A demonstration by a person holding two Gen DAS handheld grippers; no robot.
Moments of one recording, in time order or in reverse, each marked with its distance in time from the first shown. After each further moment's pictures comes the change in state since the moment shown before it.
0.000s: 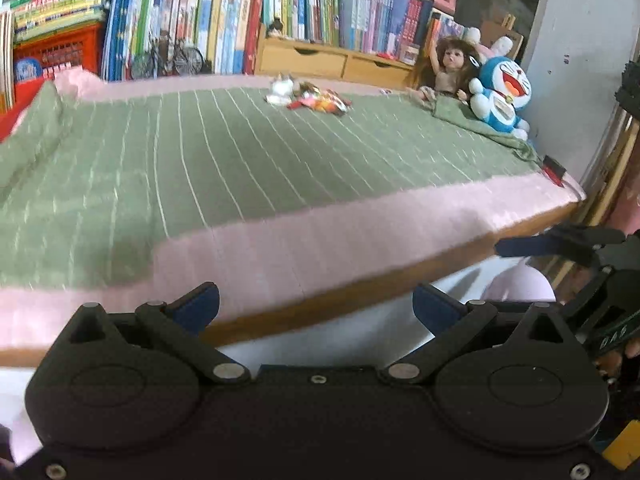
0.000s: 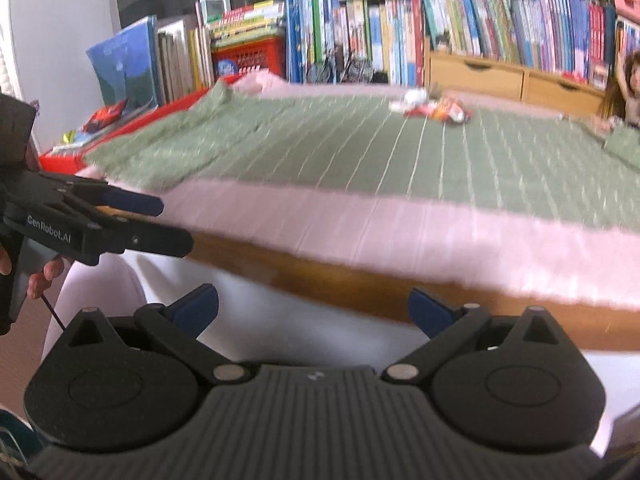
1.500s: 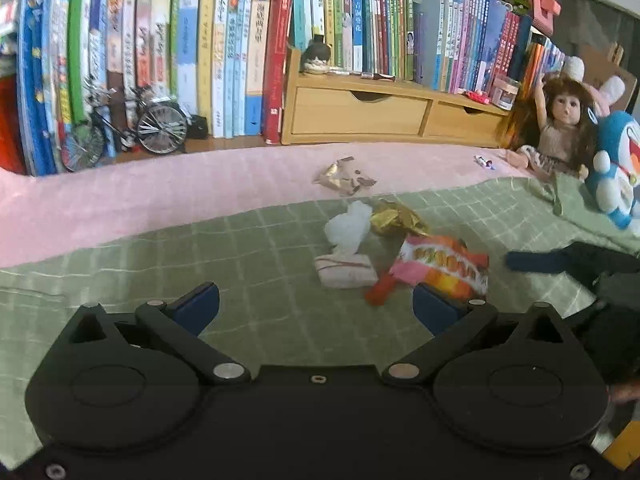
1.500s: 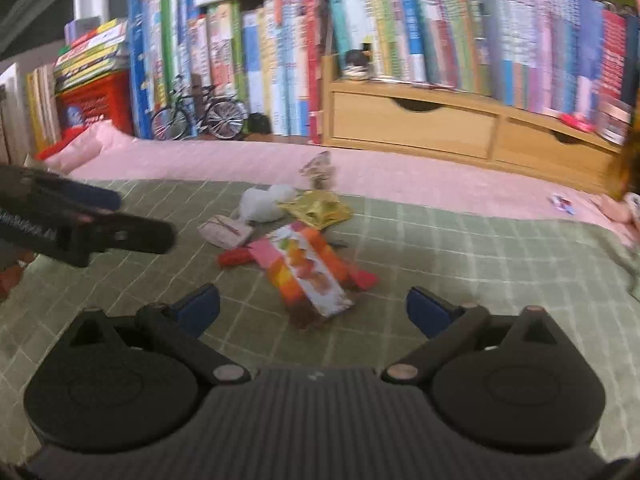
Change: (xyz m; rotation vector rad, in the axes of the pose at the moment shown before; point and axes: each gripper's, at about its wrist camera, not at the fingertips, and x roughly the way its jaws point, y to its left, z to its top) left arm 0.292 0.072 0.251 -0.027 -0.004 0.089; right arm 0.233 -0.163 0.174 0.006 -0.020 -0.162
